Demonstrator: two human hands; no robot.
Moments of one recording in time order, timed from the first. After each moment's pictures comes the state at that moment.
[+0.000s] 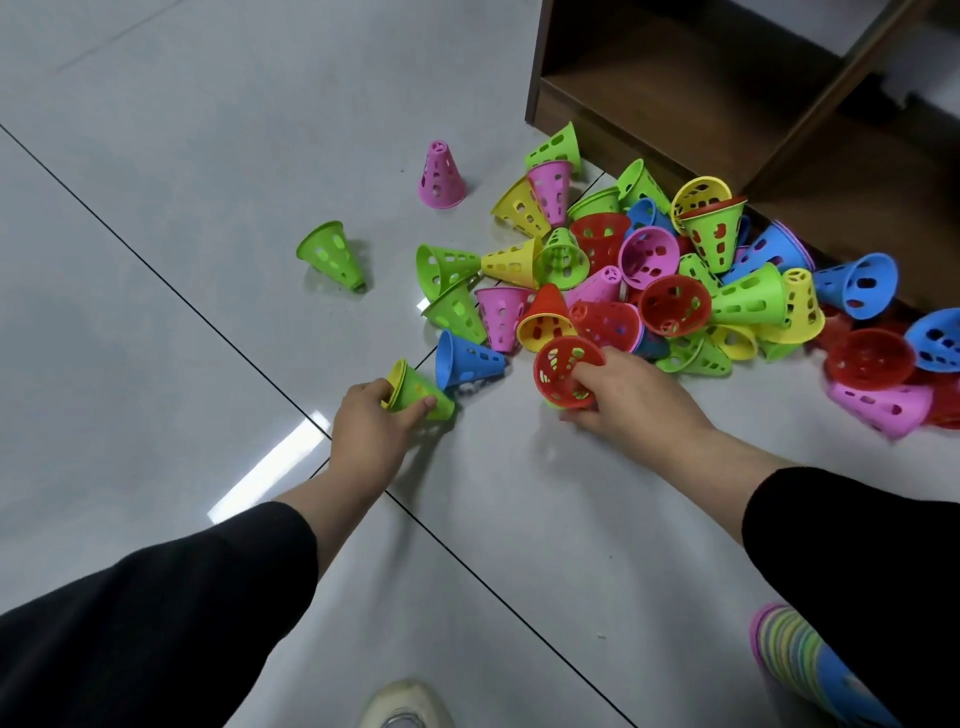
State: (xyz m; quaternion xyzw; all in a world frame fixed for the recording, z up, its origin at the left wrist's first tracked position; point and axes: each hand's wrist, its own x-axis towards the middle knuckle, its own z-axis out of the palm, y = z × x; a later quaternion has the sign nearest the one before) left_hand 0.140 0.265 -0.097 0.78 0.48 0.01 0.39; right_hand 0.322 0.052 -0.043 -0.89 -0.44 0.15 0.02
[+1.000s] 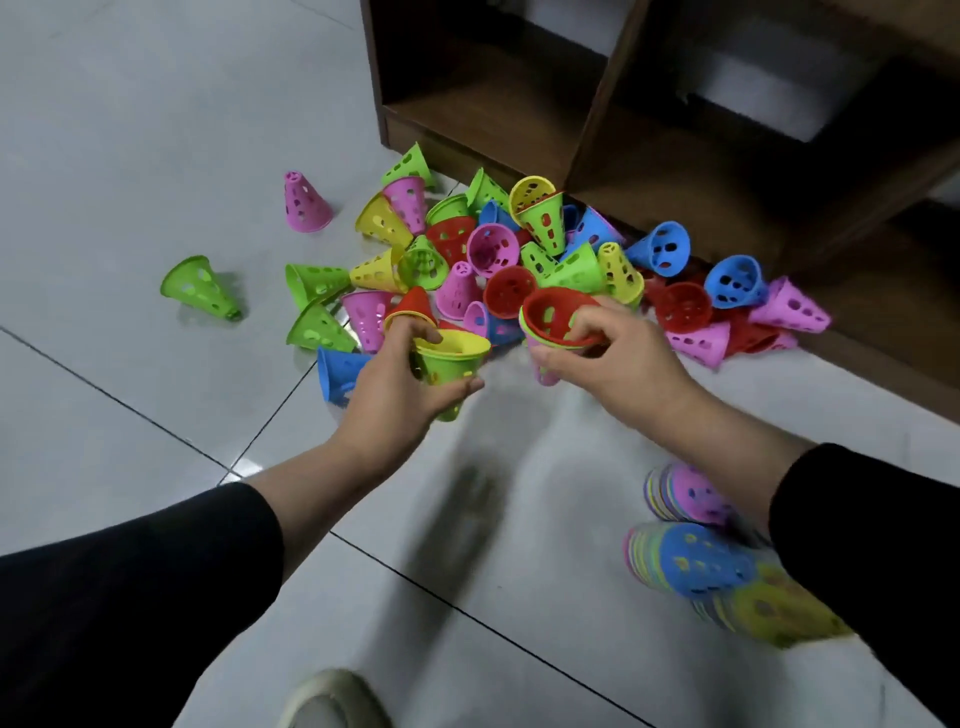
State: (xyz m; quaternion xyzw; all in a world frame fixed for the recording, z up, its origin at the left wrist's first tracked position) left_hand 0.210 0.135 0.010 0.84 0.20 0.06 0.50; right_hand 0.319 -0.065 0.055 -0.86 -0.21 0.14 0.45
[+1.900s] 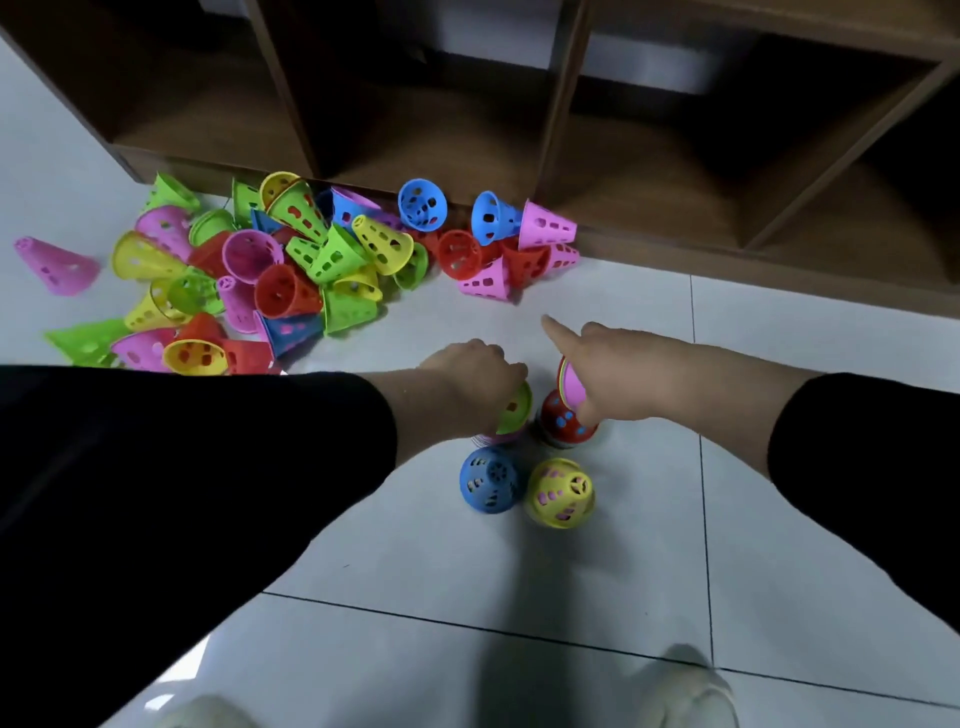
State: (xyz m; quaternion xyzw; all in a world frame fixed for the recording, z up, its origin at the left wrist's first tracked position) left_hand 0.302 -0.129 0.038 0.93 -0.27 -0.23 -0.05; right_hand 0.319 -0.303 0.079 -0.92 -0.22 0.32 -0.11
